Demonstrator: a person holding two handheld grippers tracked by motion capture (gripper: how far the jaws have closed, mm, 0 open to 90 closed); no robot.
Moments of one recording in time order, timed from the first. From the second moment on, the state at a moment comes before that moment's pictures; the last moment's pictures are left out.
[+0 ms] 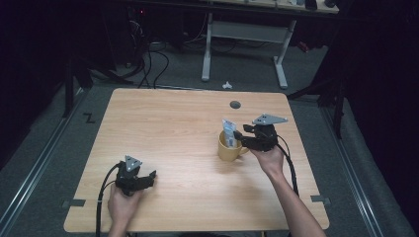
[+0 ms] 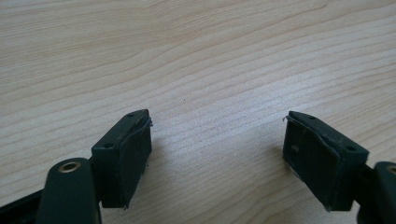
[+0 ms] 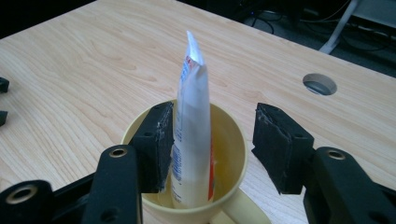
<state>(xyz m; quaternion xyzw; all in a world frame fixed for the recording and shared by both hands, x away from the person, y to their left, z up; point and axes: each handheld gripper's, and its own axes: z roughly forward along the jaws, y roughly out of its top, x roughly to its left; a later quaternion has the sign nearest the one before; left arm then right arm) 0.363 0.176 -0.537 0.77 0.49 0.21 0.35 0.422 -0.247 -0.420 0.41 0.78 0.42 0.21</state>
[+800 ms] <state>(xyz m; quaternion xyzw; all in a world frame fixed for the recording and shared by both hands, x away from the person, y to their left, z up) 0.363 0.176 -0.536 0.77 0.49 0.21 0.34 0.404 -0.277 -0.411 0.42 0.76 0.44 0.23</state>
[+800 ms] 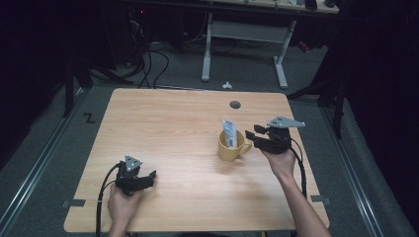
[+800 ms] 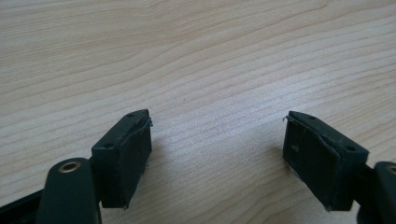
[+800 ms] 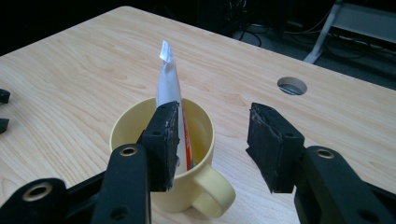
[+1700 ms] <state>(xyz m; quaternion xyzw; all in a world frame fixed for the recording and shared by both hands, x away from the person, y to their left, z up) 0.363 0.176 -0.536 0.77 0.49 0.21 0.34 0.381 -0.309 -0.414 0.44 0.74 0.44 0.25</state>
